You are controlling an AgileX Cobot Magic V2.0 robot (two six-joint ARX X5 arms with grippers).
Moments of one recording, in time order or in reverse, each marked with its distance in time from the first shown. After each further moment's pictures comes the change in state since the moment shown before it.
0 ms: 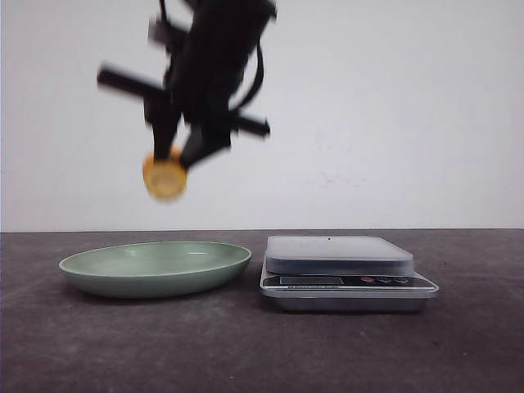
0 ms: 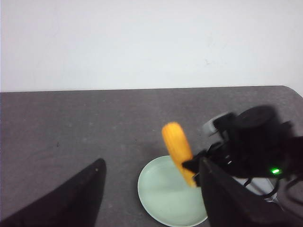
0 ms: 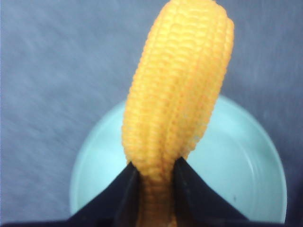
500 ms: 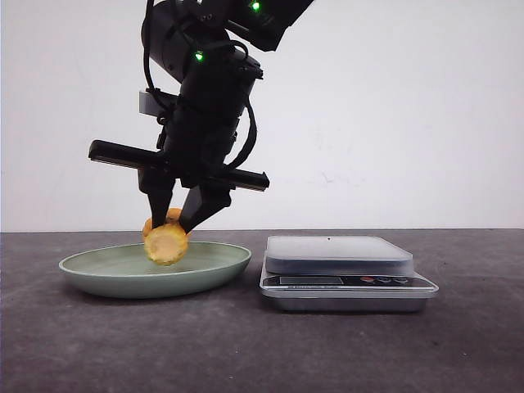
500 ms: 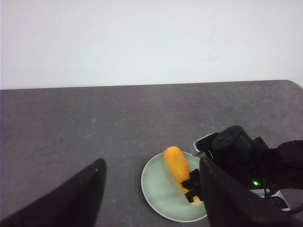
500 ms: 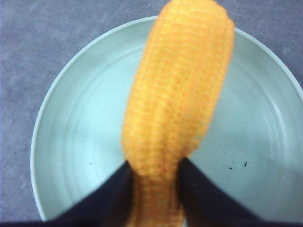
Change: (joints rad) left arm 0.000 0.000 0.000 -0.025 -0.002 0.000; right arm 0.013 0.084 0.000 -0.037 0.001 0.046
